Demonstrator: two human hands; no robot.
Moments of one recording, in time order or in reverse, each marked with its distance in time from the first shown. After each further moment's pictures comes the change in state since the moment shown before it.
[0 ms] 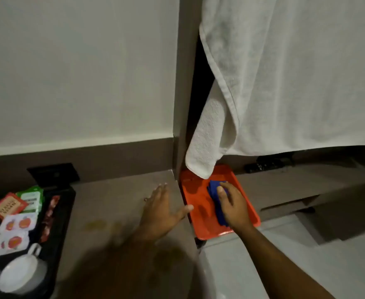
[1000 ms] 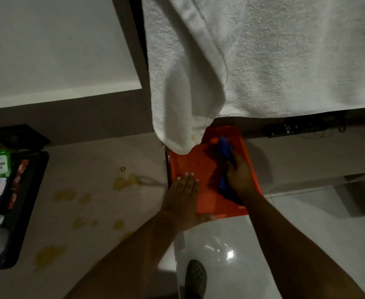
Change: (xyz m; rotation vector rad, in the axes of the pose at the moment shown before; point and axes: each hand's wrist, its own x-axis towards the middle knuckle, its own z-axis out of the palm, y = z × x) left_hand 0.049 0.045 0.139 0.629 -0.385 0.221; right_hand 0.111 0.154 0.025 -0.017 -0.153 0.097
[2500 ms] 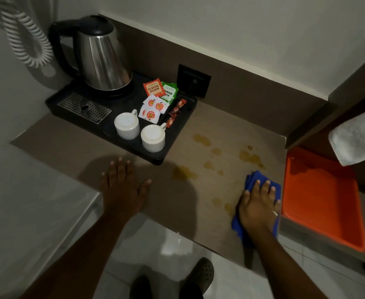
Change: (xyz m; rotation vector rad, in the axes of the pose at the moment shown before) left_hand -0.365 -0.210 0.146 -0.390 0.472 -1.084; right_hand -0.228 -0.133 0.163 -0.794 -0.240 -0.221
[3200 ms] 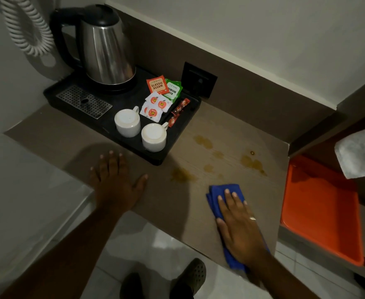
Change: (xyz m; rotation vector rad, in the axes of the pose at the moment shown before) left_hand 0.016 -0.008 0.002 -0.011 0.027 -0.113; right_hand -0.033 0.001 0.003 -0.116 -0.188 -0.669
